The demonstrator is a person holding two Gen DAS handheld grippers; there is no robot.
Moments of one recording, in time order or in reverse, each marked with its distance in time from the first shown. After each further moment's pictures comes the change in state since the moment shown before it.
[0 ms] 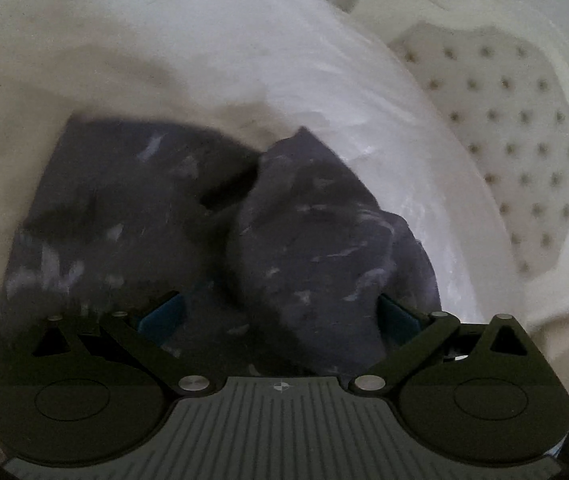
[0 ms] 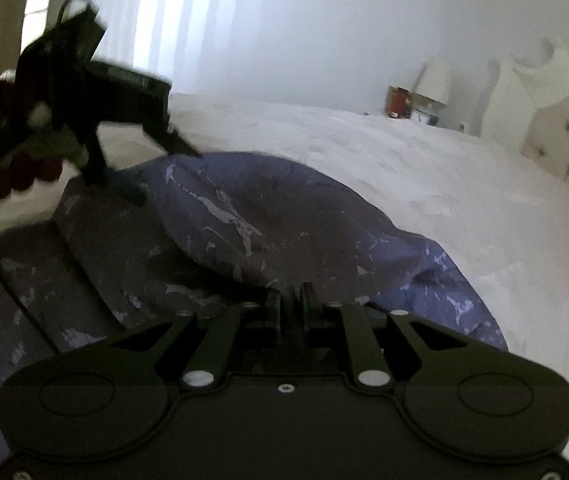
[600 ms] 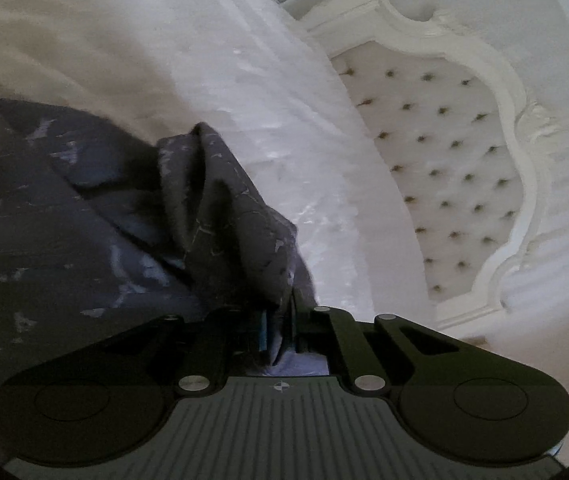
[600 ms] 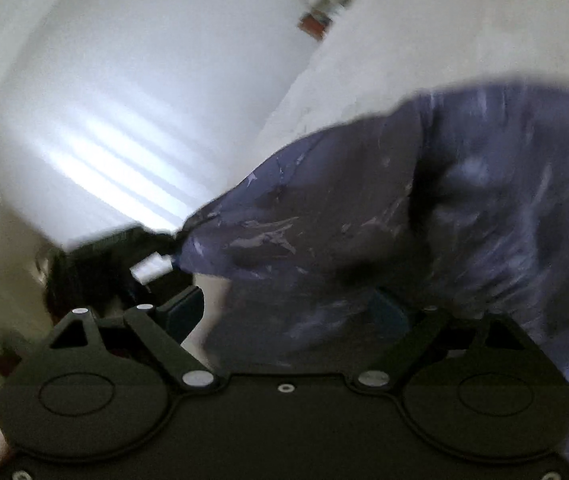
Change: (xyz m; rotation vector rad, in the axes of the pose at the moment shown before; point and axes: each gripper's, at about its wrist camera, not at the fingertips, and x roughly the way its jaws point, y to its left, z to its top) left arm 0.005 -0.049 0.008 -0.070 0.002 -0.260; right arm -0.006 -0.081 -0.044 1.083 -0.026 0.450
